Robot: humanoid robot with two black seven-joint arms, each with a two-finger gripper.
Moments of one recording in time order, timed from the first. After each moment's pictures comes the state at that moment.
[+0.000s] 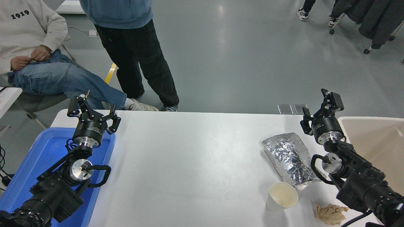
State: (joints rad) left arm -0.54 0.25 -1.02 -0.52 0.17 -0.43 -0.57; right arm 0.72 -0.18 0.70 0.35 -0.17 0.09 0.58
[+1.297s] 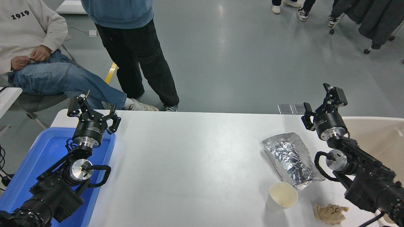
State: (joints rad) left arm -0.54 0.25 -1.02 -0.52 0.17 -0.43 -0.57; right arm 0.67 -0.38 0.60 0.72 -0.13 -0.03 0.54
